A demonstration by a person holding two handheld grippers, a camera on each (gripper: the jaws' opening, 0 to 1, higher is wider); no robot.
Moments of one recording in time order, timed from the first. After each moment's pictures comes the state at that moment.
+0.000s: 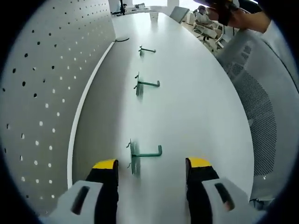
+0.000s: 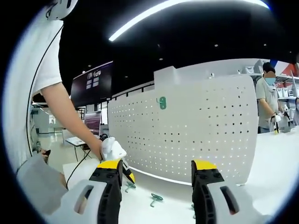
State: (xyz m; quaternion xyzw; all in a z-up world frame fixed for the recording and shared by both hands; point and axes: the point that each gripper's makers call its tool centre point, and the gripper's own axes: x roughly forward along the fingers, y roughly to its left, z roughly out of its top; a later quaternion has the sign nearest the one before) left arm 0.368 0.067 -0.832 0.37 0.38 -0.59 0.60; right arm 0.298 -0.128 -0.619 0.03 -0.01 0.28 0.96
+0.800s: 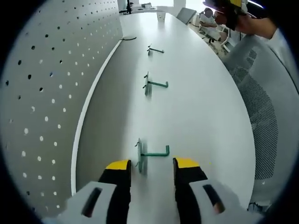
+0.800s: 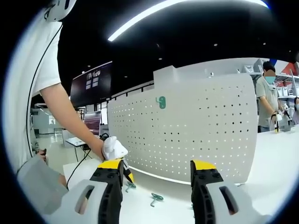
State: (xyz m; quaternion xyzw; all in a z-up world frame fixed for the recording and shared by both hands) left arm 0.382 0.071 -0.830 0.36 0.39 -0.57 0.63; right arm 0.298 -0.128 -0.620 0.03 -0.01 0.28 0.96
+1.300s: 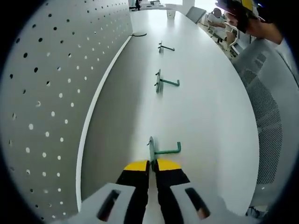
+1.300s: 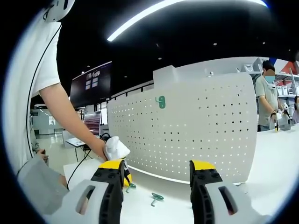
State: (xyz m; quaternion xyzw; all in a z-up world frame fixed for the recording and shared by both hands) left arm 0.392 0.072 -0.831 0.38 0.40 -0.54 0.64; right arm 0.298 -0.128 -0.621 0.04 0.00 0.29 0.96
